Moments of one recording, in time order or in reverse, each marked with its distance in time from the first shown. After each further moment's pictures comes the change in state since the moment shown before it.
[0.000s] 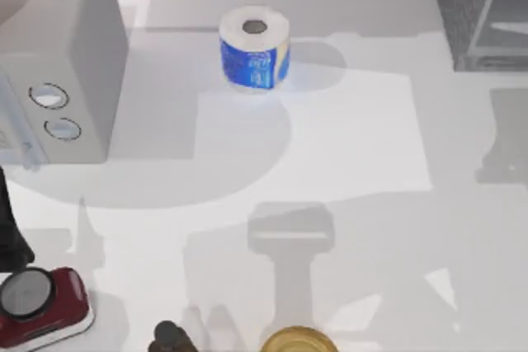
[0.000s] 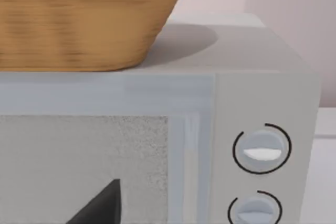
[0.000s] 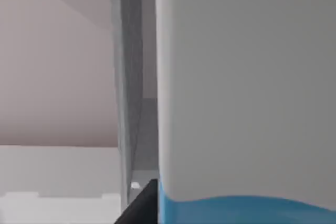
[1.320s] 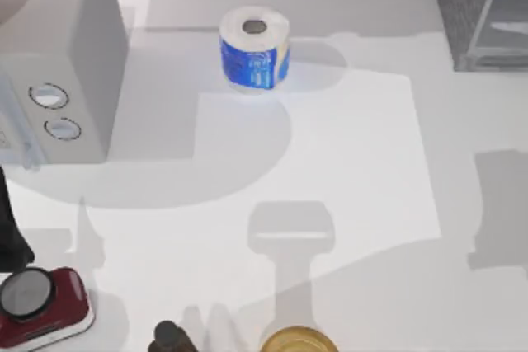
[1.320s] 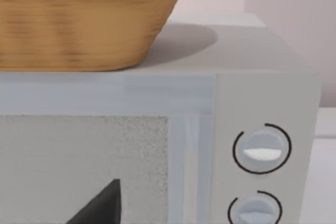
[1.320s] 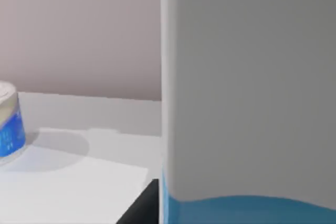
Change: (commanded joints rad) left arm 0.000 0.000 0.000 0.000 0.000 0.000; right arm 0.190 -0.557 -0.401 -0.099 0.044 0.011
